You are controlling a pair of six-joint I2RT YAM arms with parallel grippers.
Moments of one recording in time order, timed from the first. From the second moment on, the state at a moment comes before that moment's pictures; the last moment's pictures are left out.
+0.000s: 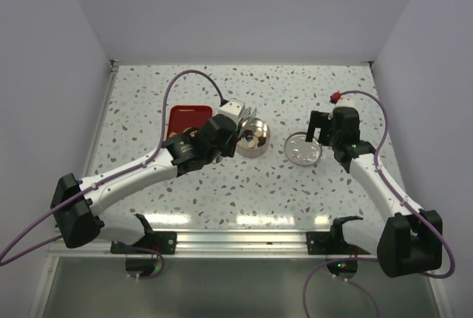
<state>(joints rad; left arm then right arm) -0.93 1.34 1.12 -0.45 -0.40 -0.36 0.15 1.14 0.74 -0.24 0.14 0.22</state>
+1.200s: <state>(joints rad) -0.19 1.13 0.83 -0.38 -0.35 -0.22 0.15 1.15 0.75 -0.24 0.10 0.22</state>
